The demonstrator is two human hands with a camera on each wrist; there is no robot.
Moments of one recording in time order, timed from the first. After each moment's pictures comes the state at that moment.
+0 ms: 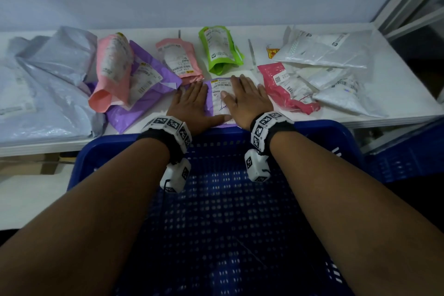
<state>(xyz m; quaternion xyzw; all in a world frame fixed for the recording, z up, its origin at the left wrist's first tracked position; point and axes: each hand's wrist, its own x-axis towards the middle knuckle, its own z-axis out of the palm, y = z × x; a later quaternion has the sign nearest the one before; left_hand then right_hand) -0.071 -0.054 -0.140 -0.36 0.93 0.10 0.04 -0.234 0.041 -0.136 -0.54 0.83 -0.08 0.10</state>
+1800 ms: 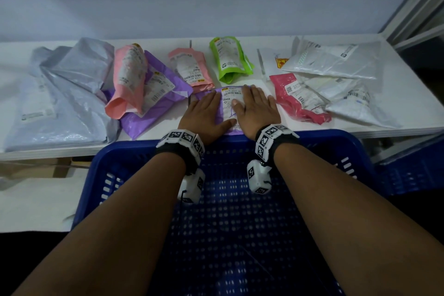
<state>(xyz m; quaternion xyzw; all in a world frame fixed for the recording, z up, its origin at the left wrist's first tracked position) -0.069 -0.047 -0.140 -0.33 0.93 0.13 -0.05 -0.225 0.040 -0.137 -0.50 0.86 -0.09 0.09</state>
